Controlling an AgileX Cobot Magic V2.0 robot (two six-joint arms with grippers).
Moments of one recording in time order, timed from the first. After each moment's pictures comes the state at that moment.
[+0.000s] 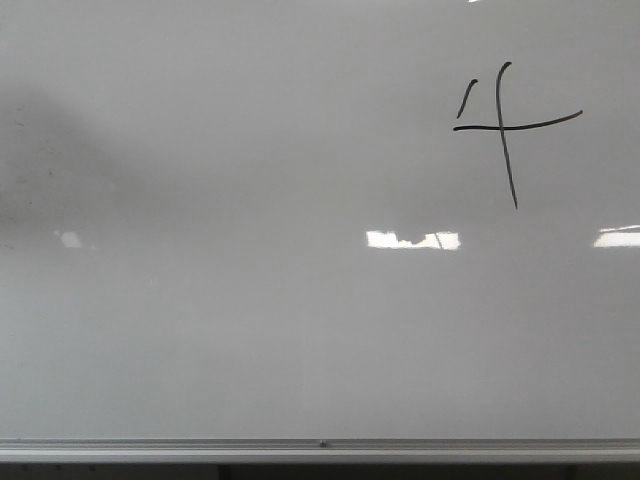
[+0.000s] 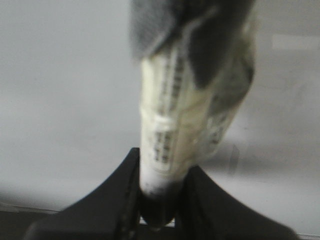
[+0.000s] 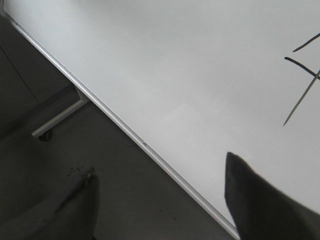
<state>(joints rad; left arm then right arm) 0.17 1.71 -1.16 -0.04 0.64 0.12 0.24 0.75 -0.73 0.58 0.77 -0.72</state>
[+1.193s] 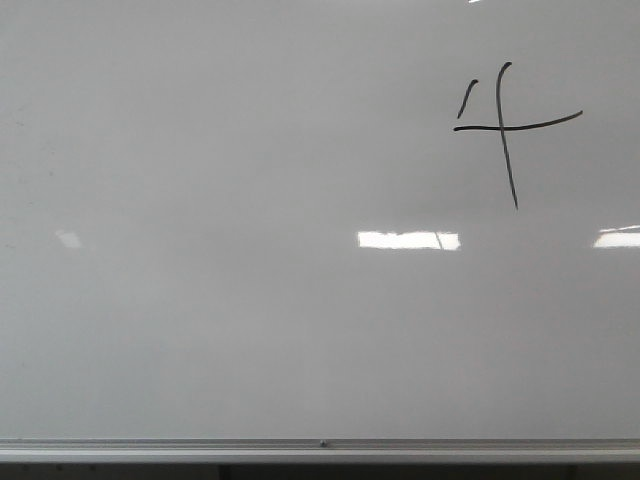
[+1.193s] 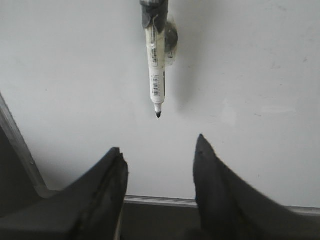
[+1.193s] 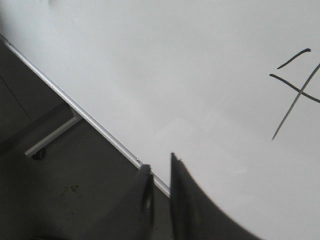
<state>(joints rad) 0.16 1.02 -0.76 -0.04 0.54 0.14 0.24 0.75 -0.73 0.60 0.70 -0.71</state>
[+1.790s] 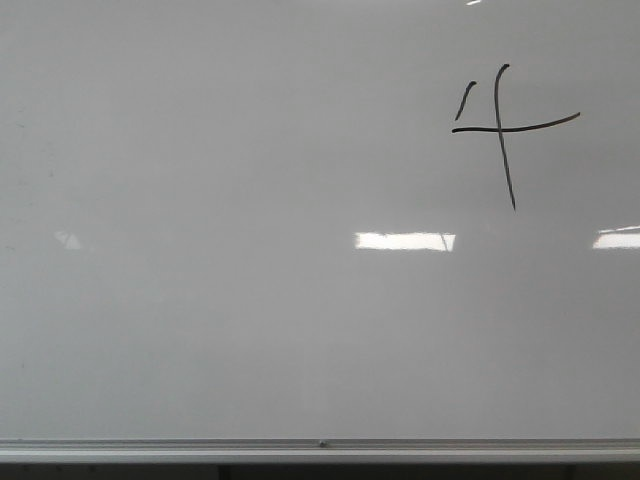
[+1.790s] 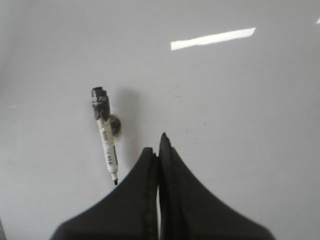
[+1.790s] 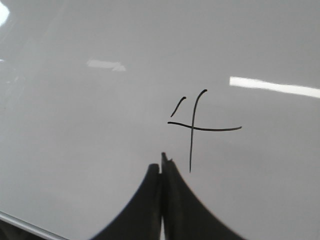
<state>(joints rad) -0.05 0.60 -0.56 -0.04 0.37 0.18 0.11 0.43 -0.51 0.59 0.39 -0.51</state>
